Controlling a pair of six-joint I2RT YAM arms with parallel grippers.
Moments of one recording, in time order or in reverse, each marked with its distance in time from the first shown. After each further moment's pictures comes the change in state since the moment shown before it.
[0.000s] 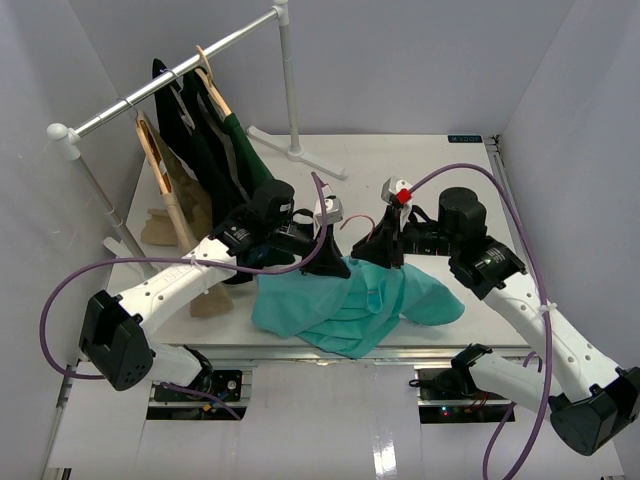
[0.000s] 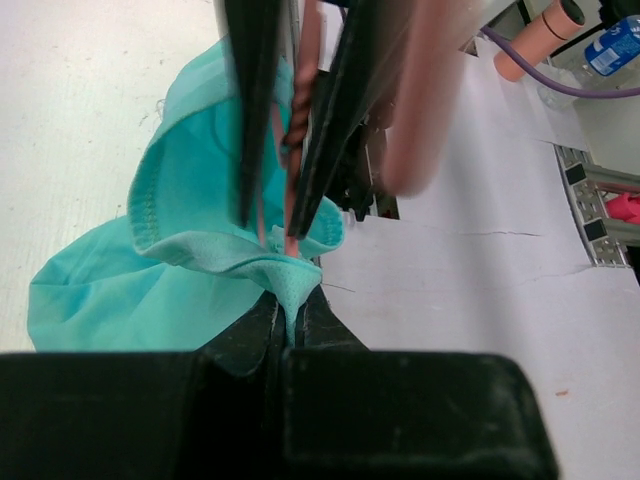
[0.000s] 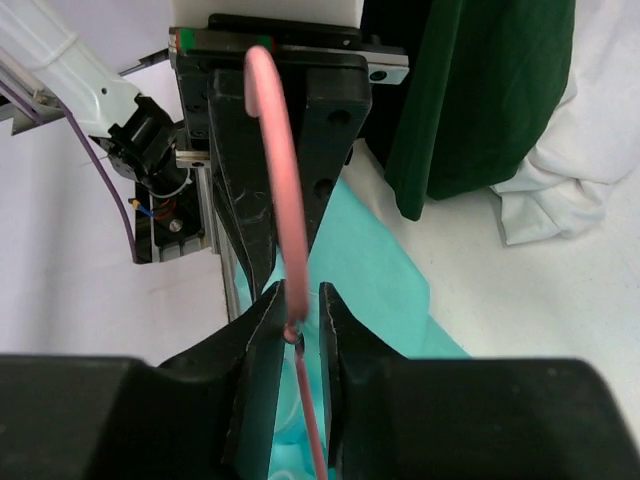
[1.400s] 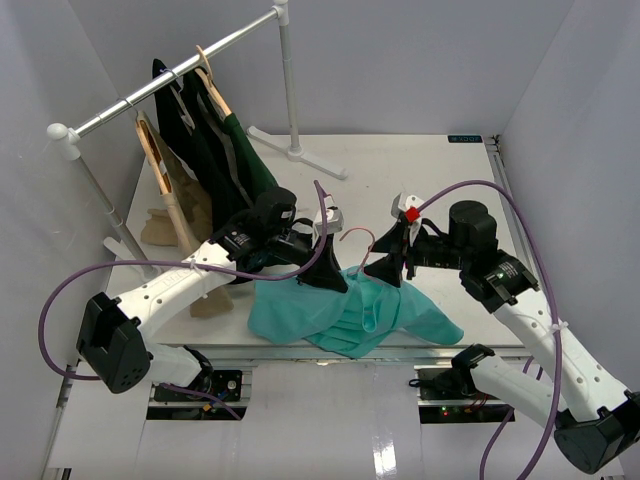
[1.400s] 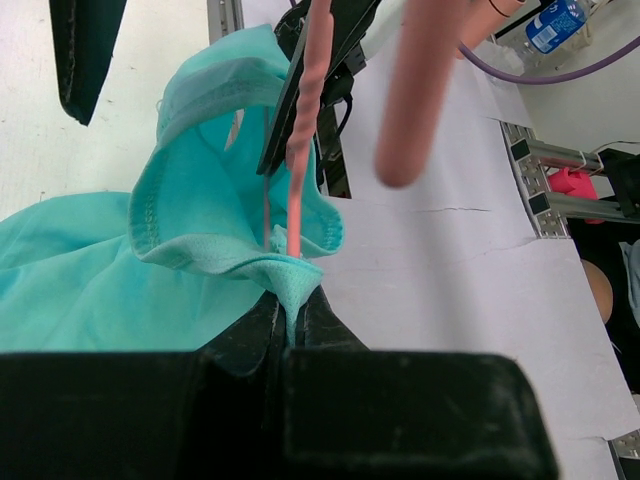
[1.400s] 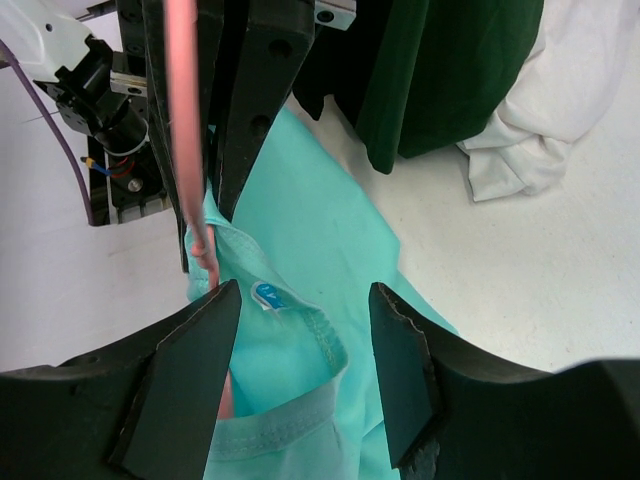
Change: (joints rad) left arm -0.013 -0.021 -0.033 -0.047 0.072 0.002; right arm -0.024 -0.104 -0.050 -0.129 0.047 -0.146
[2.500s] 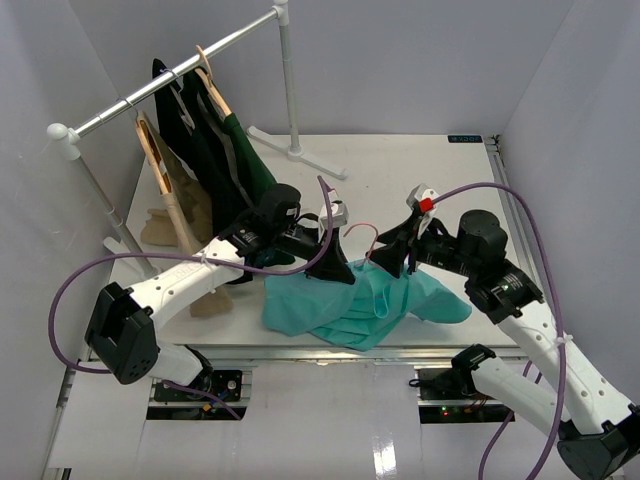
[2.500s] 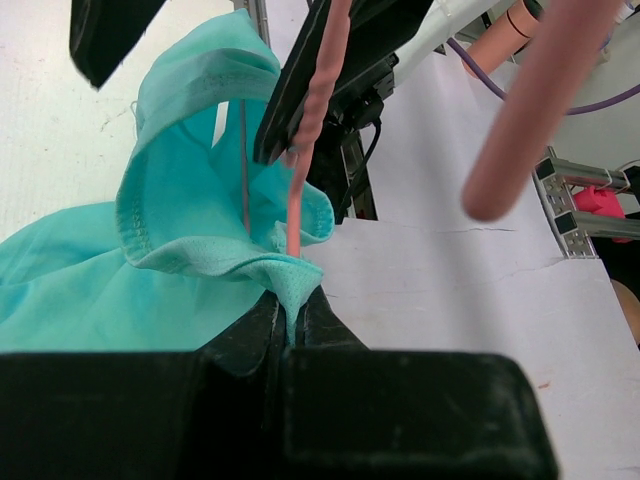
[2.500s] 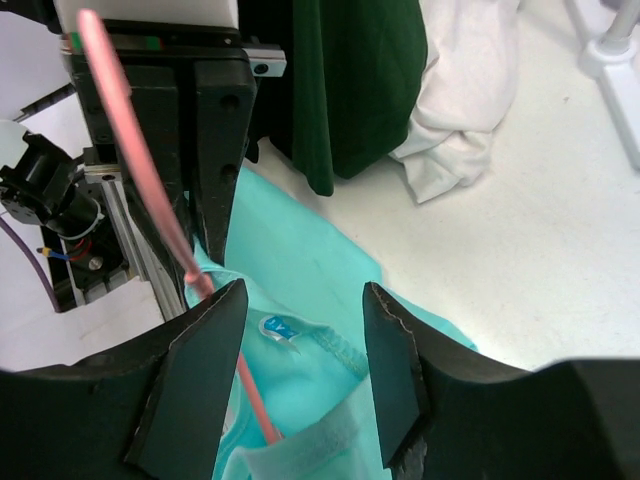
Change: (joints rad) left arm 0.001 0.060 -0.005 0.146 -0.010 -0.046; right arm 0.001 -0.077 -0.065 0.121 0.210 0.190
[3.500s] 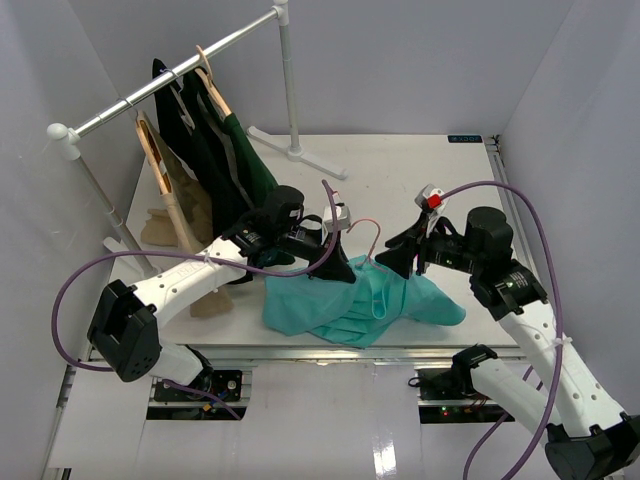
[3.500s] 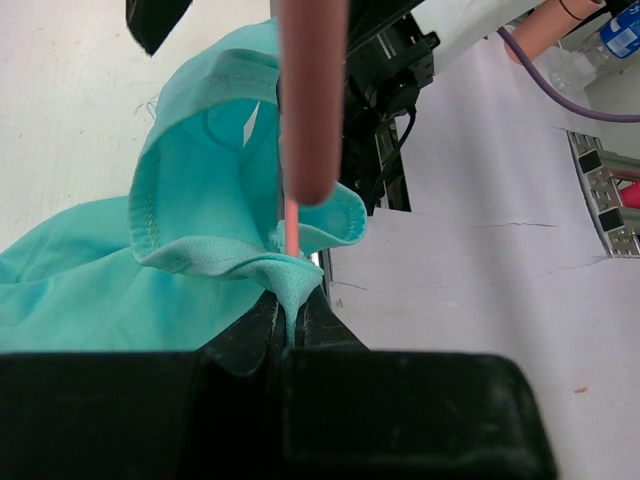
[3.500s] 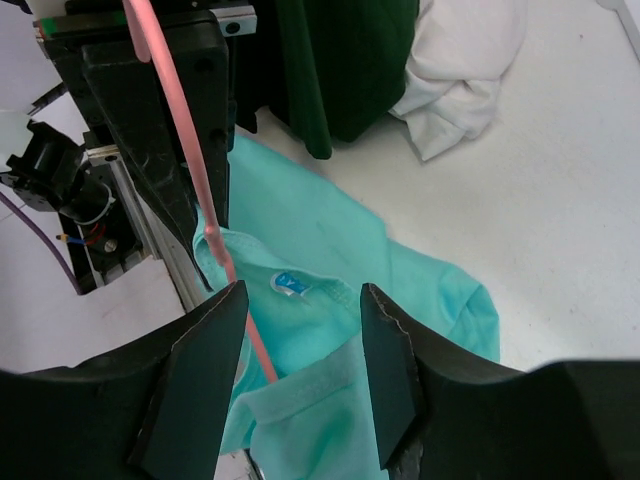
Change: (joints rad) left arm -0.013 0.017 0.000 -0.034 -0.072 0.067; right arm -0.134 -0.005 -0.003 -0.101 -0.109 0.015
